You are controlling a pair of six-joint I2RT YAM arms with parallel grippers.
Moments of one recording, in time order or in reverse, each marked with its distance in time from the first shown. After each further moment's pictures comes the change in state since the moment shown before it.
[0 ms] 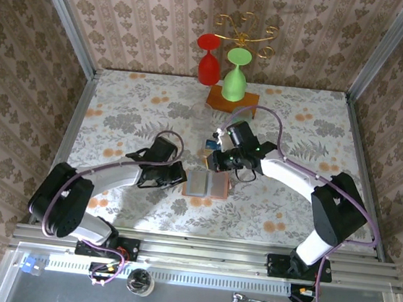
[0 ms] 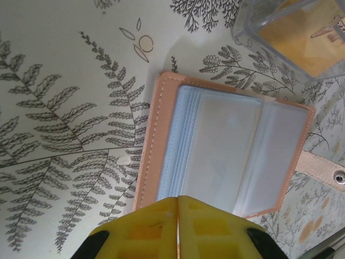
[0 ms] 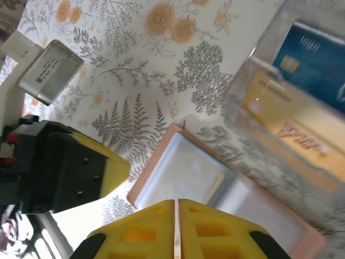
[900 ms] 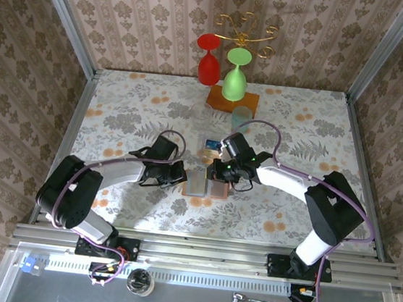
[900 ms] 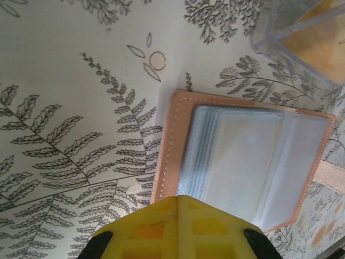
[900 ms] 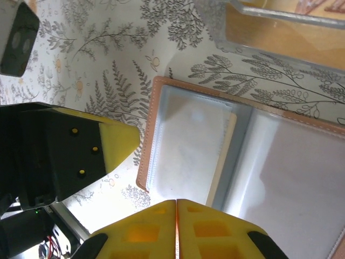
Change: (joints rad) left arm 0.034 0.085 0.003 0.044 0.037 0.054; right arm 0.028 0.023 -0.105 0.056 0.023 0.306
